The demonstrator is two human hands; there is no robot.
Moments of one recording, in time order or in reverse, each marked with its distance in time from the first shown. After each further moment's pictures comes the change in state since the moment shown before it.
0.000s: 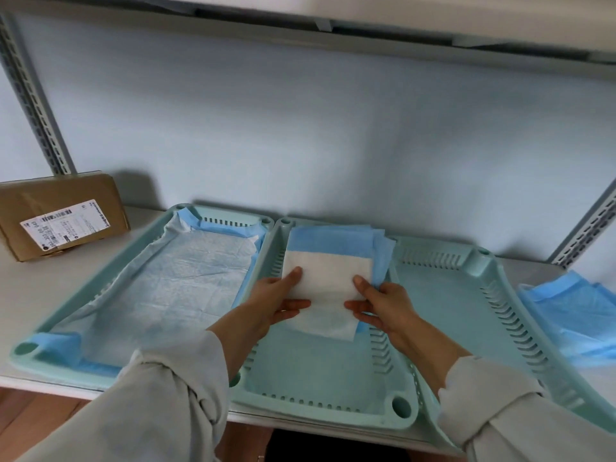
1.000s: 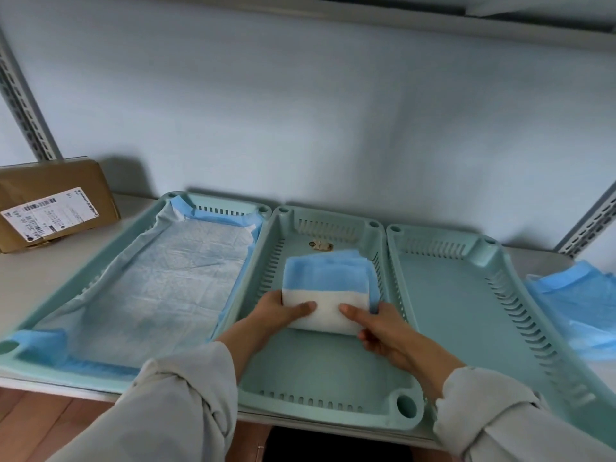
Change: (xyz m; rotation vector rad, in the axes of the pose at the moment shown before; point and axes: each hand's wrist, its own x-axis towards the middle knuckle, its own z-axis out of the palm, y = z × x) left_hand 0.024 -0.041 -0.004 0.402 -0.024 0.053; right_hand 0.005 0.038 -0.009 -0.191 -0.097 0.162
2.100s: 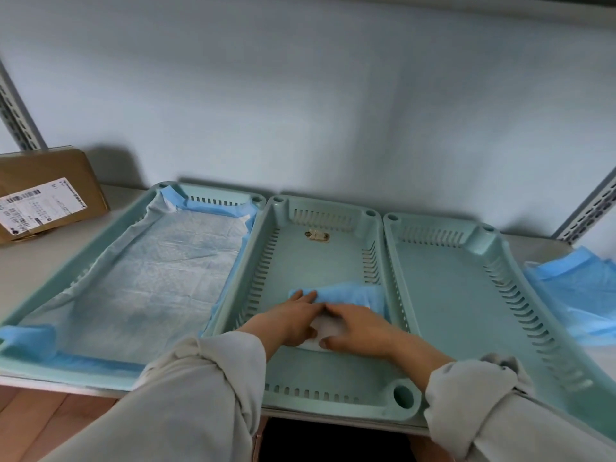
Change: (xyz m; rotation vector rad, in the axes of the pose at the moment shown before) left_hand 0.014 0.000 0.030 1.241 -0.394 0.265; right_hand 0.006 0.005 0.012 -1.176 -0.233 -0.350
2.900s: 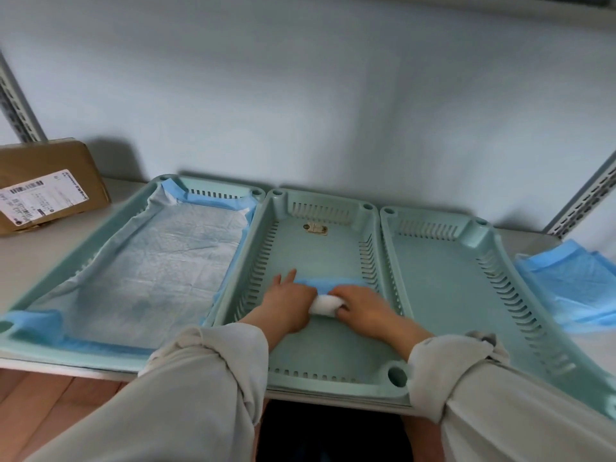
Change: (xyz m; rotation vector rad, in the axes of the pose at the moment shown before) left_hand -0.012 0.007 -0.001 0.126 0.212 -0.104; right_hand 0.002 -0.001 -0.003 -0.060 0.135 0.051
